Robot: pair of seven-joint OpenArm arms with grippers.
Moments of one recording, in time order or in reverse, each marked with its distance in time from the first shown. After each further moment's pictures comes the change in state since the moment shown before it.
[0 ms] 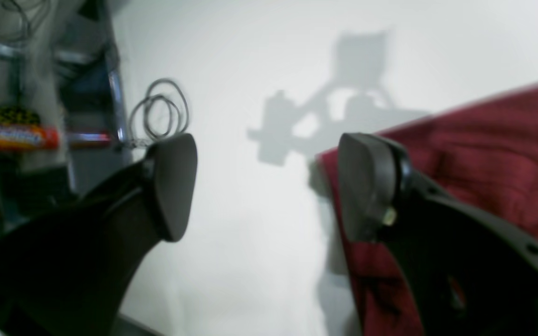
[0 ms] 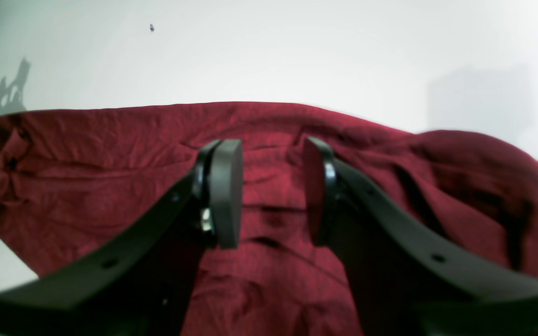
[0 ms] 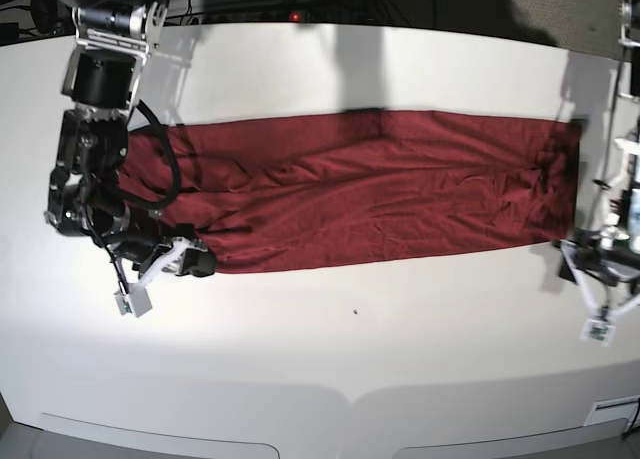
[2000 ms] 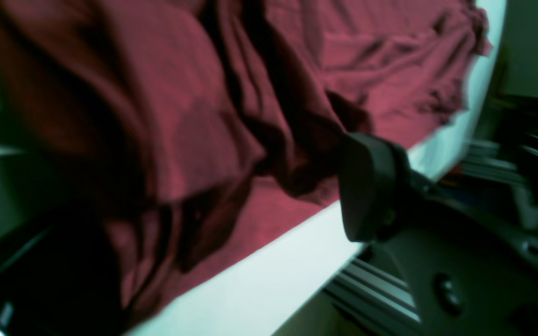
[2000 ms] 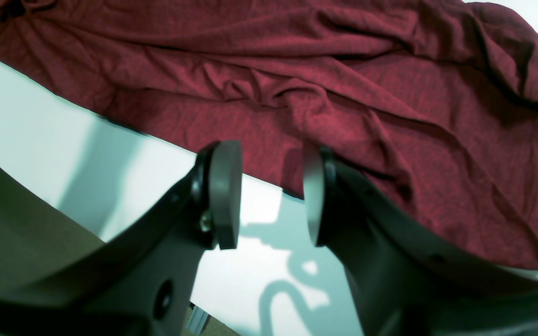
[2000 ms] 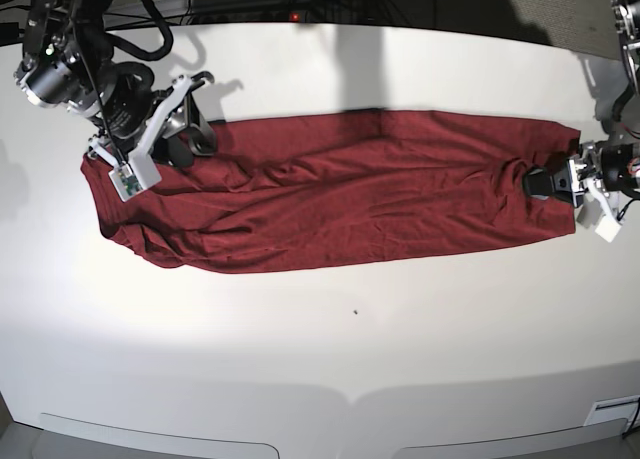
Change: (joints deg) left arm 0.9 2.4 -21.0 -47.5 -67.6 -33.4 17.0; right arm -34.6 1.3 1.7 45.8 2.2 0.2 -5.3
